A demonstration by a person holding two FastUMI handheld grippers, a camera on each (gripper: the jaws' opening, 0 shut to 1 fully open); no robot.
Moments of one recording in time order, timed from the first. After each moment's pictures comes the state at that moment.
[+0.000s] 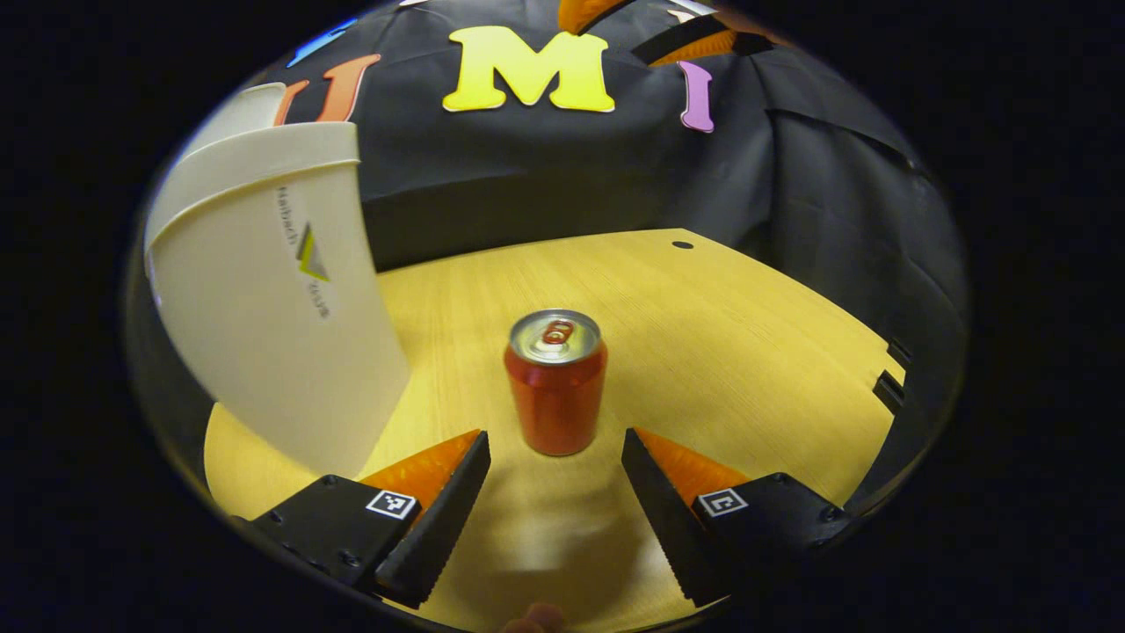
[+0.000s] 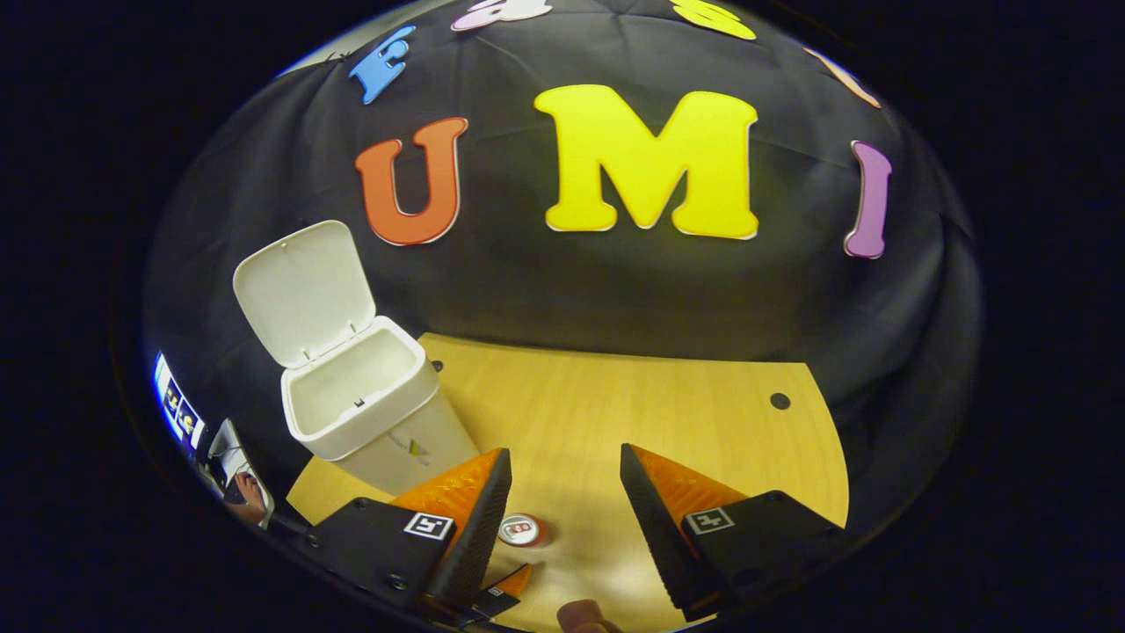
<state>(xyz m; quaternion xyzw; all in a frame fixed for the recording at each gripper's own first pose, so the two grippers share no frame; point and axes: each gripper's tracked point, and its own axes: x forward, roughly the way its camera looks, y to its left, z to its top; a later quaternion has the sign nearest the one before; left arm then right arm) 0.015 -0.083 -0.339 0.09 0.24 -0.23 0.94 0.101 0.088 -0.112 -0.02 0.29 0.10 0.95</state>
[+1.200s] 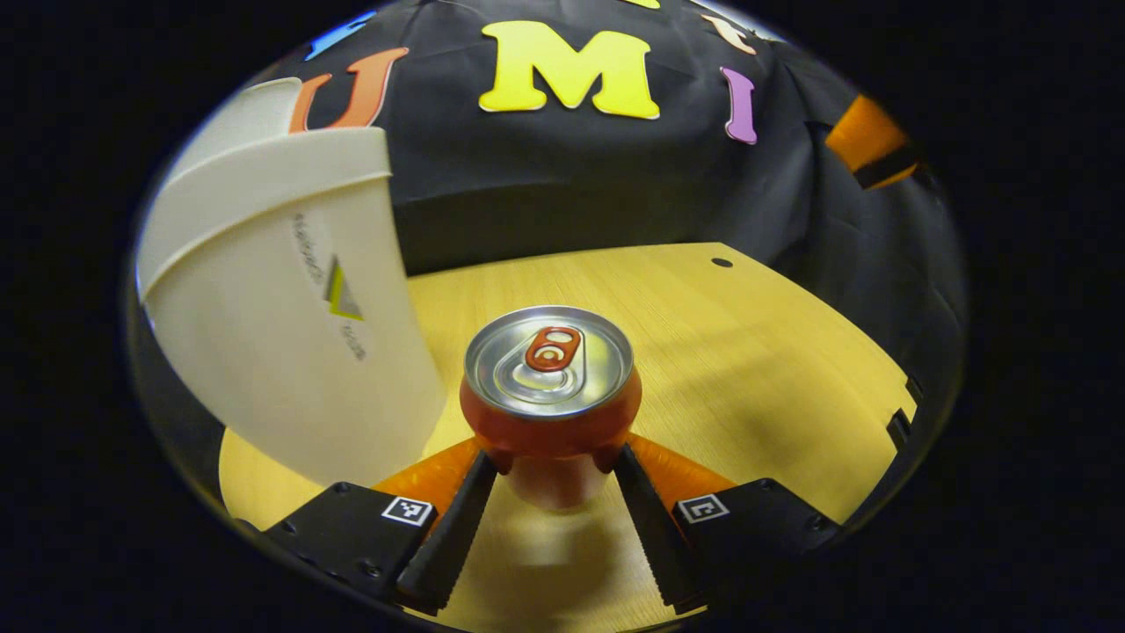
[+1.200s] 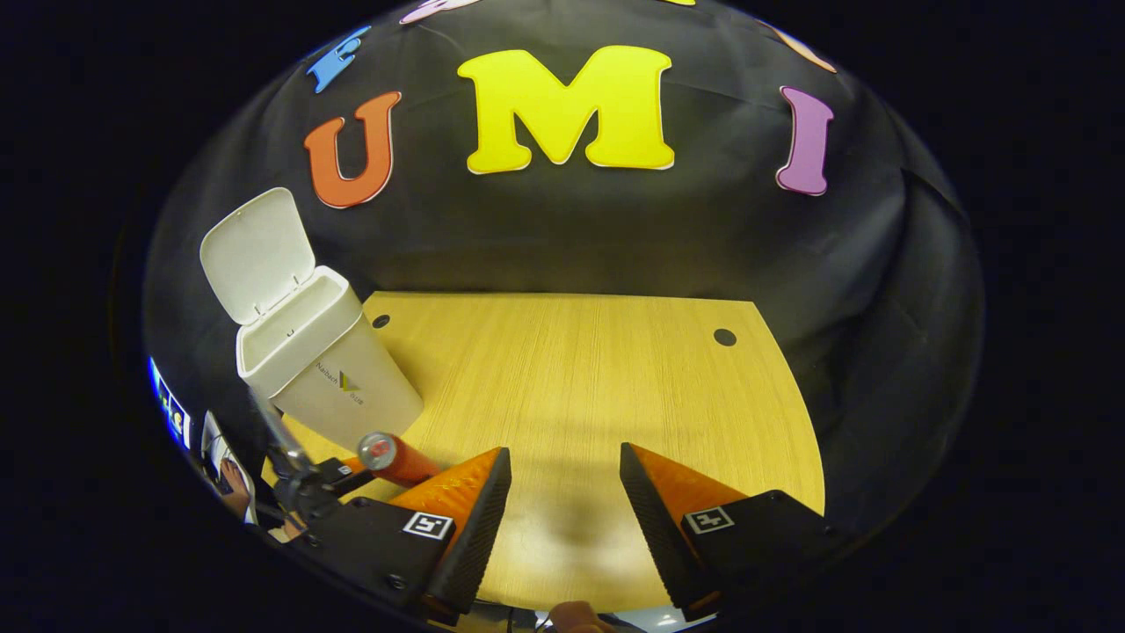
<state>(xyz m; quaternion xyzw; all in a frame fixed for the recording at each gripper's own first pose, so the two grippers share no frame) 0.036 -0.041 -0.273 0.05 0.25 -0.15 0.96 0.068 0.004 -0.153 -0.02 0.34 0.06 0.94</state>
